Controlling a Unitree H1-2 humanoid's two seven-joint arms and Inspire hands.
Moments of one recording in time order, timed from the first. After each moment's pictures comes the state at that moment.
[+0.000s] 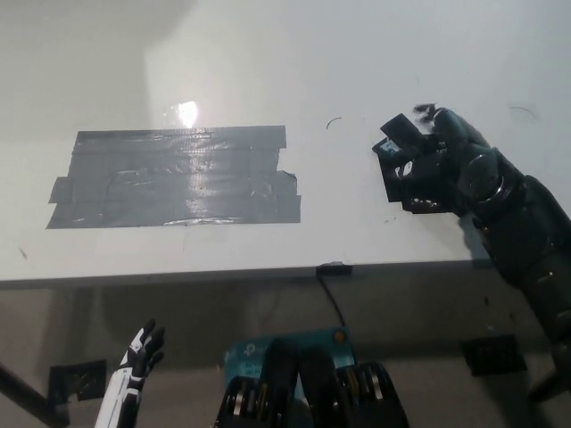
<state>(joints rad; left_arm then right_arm) 0.09 0.12 0.00 0.21 0.05 -0.36 -0.02 -0.99 -0.23 0.30 1.00 -0.40 0.18 0.04</state>
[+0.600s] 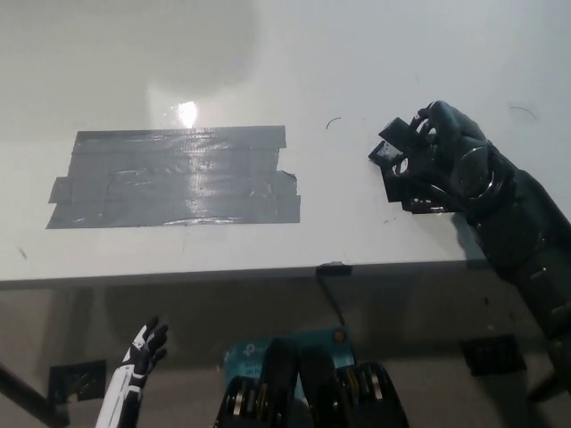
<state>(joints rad) 0.08 0.12 0.00 0.21 0.05 -0.36 -0.04 -1.00 -0.22 0.33 1.01 -0.43 0.18 0.01</state>
